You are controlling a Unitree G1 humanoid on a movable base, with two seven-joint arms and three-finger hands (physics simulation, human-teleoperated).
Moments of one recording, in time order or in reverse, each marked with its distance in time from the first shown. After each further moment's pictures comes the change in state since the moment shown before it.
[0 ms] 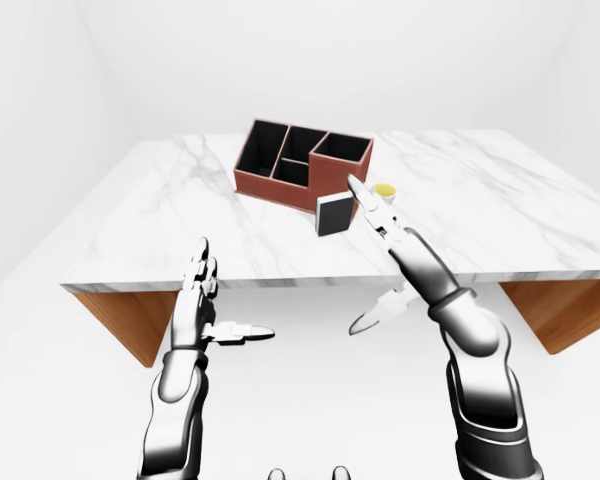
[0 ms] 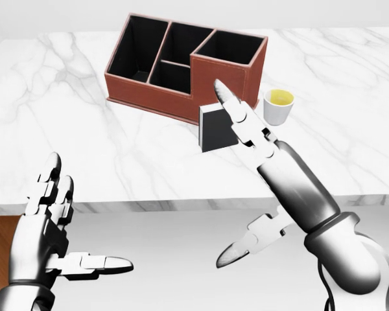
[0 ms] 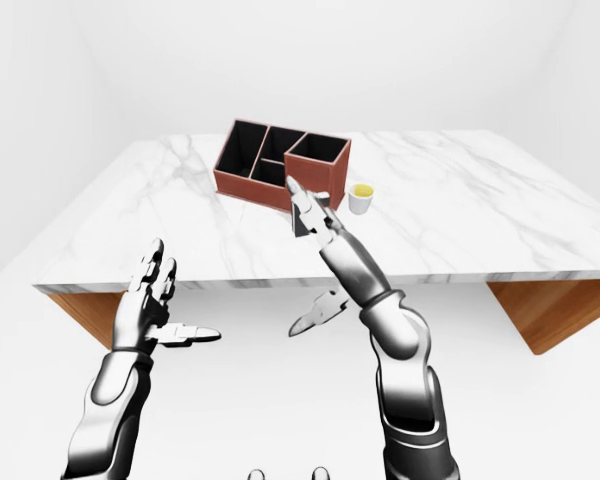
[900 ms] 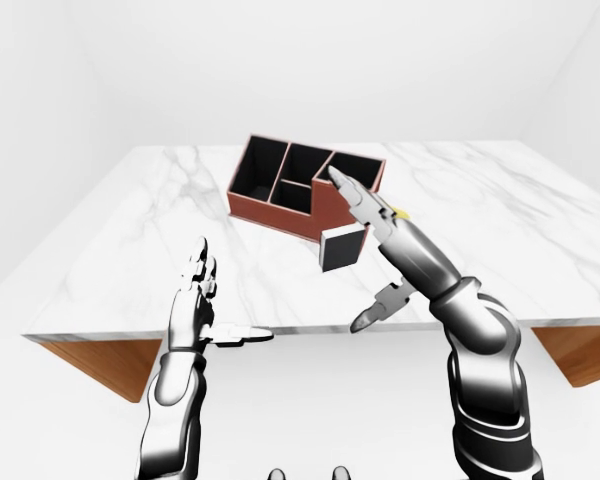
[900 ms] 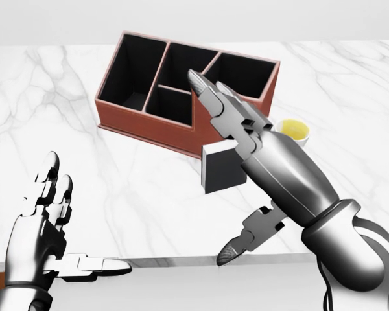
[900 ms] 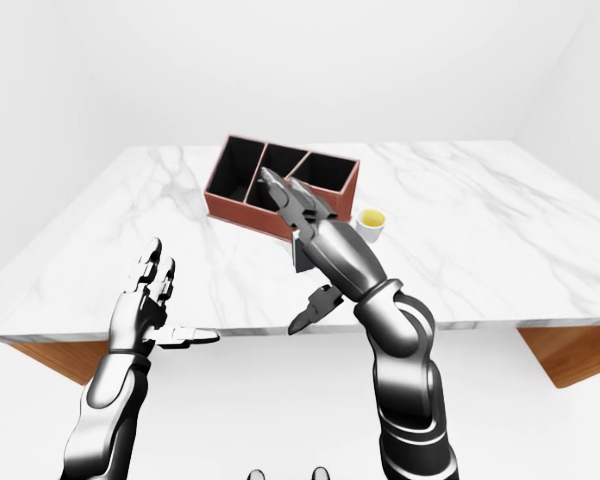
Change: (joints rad) left arm 0.014 -0.001 0.006 -0.026 -0.005 -0.001 -0.017; right arm -0.074 0.001 0.020 -0.082 -0.139 0.000 0.118
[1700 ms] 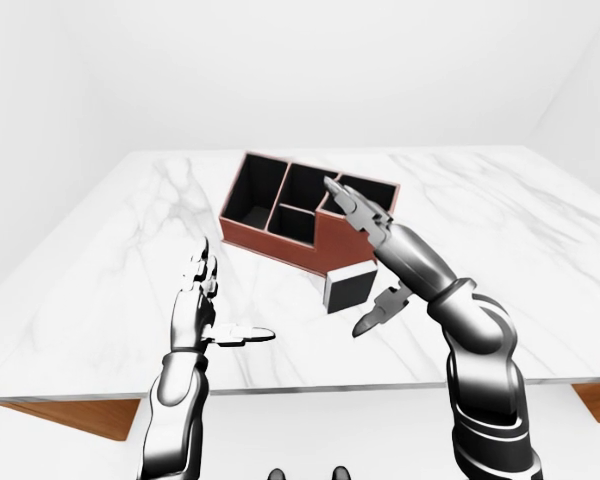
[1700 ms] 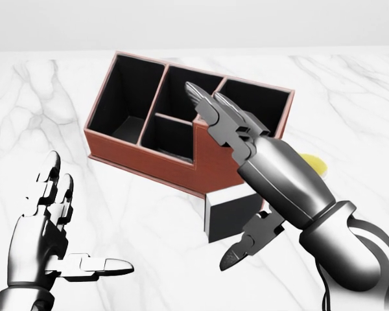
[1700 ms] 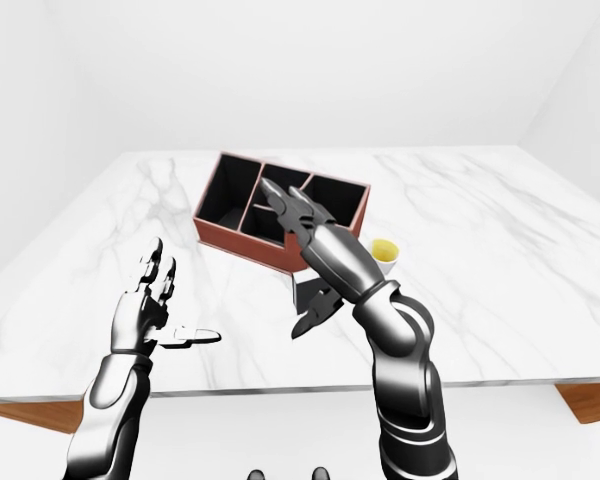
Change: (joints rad) left arm 0.001 -0.003 -0.010 0.010 0.010 -0.025 0.009; right arm 0.007 0.002 0.002 0.011 -0.036 0.000 0.044
